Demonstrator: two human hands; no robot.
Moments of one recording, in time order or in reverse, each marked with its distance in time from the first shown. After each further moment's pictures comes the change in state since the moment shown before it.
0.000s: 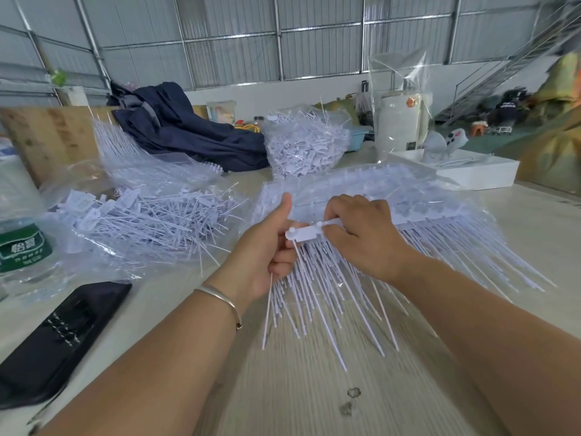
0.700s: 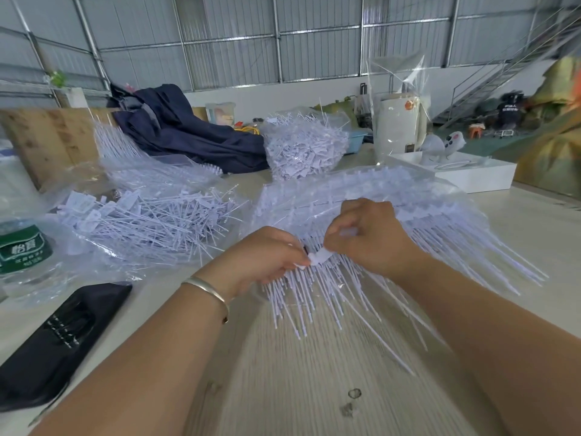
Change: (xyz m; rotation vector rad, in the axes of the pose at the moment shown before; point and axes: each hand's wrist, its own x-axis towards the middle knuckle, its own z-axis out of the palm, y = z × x) left_hand -0.004 0.007 -0.014 0.762 -0.096 0.091; right_hand -0.003 -0.003 -0.011 0.289 -0.025 0.150
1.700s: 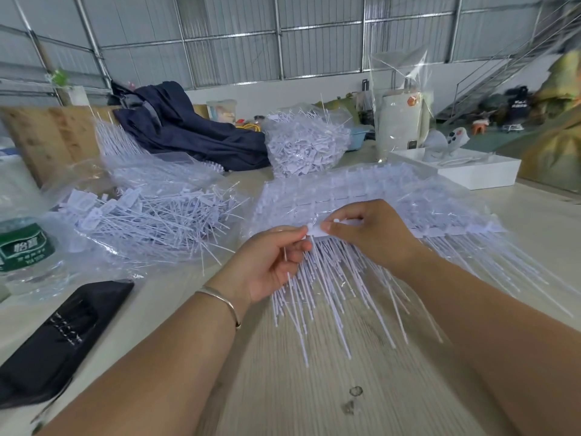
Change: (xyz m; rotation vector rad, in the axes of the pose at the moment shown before) left_hand 0.003 -0.004 0.017 -0.960 -0.030 -0.107; right_hand 0.007 0.018 0.006 0.228 0.003 0.159
